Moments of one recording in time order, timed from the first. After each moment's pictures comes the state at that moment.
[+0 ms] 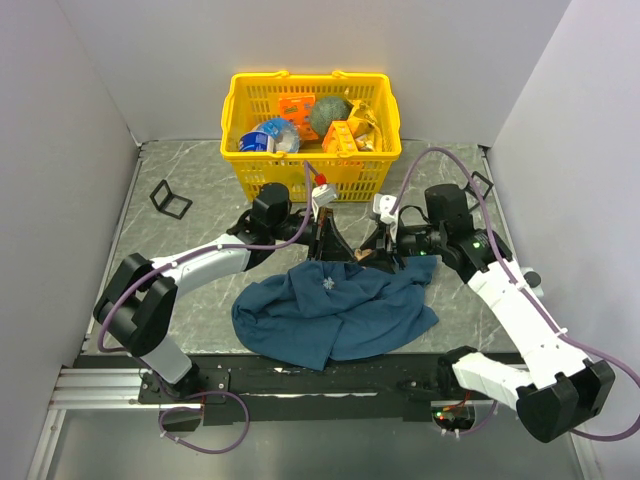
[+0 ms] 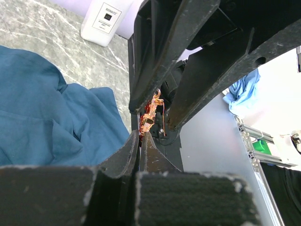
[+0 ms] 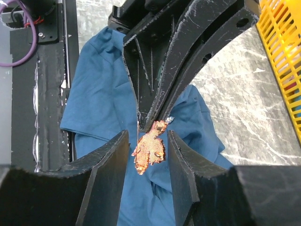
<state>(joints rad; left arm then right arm) -0.68 1.60 1.03 0.45 1.07 -0.49 0.38 1.06 1.08 -0.68 -0.87 -0.58</state>
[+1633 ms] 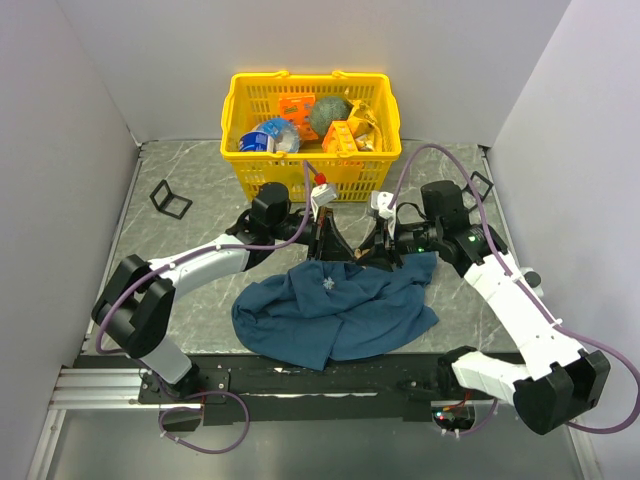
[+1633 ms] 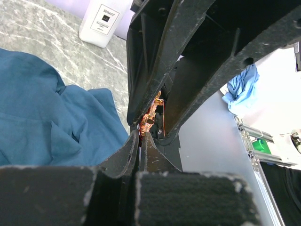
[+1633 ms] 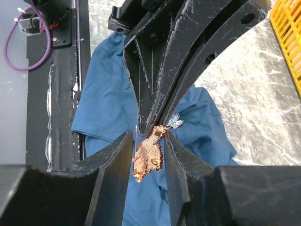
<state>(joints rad) -0.68 1.59 1.03 0.44 1.07 -0.48 0.38 1.10 1.10 -0.69 -0.92 -0.56</state>
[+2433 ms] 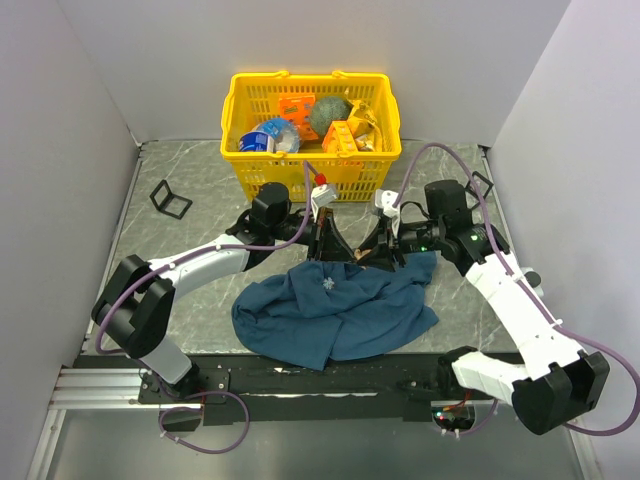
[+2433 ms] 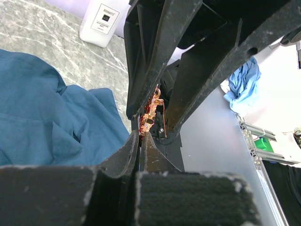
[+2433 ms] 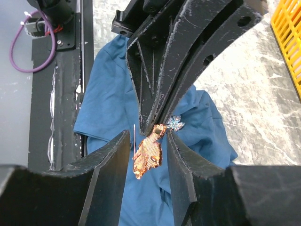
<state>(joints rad) -0.68 1.58 1.03 0.44 1.07 -0.47 0.35 1.10 1.10 -0.70 -0.96 -0.58</state>
